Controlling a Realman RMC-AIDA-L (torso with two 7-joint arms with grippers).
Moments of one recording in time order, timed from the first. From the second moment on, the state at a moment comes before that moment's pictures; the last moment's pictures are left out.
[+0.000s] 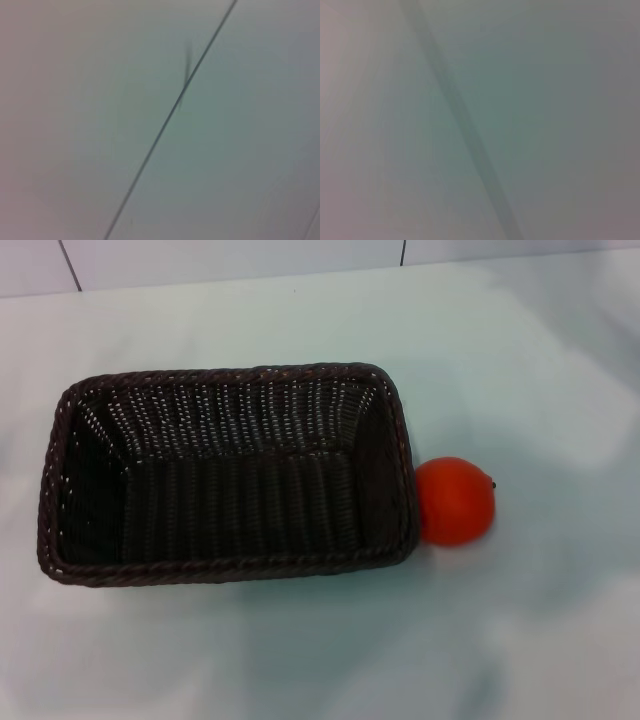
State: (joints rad) left arm -0.22 -2.16 0.29 0.79 1.56 1.53 -1.51; right arm 0.53 1.95 -0.86 -0.62 -1.27 -1.01 -1.68
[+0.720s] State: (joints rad) left arm -0.28 -2.16 0.29 0.63 1.37 1.53 -1.28; right arm 0.84 1.93 -0.79 -0.94 -2.61 -1.80 -1.18
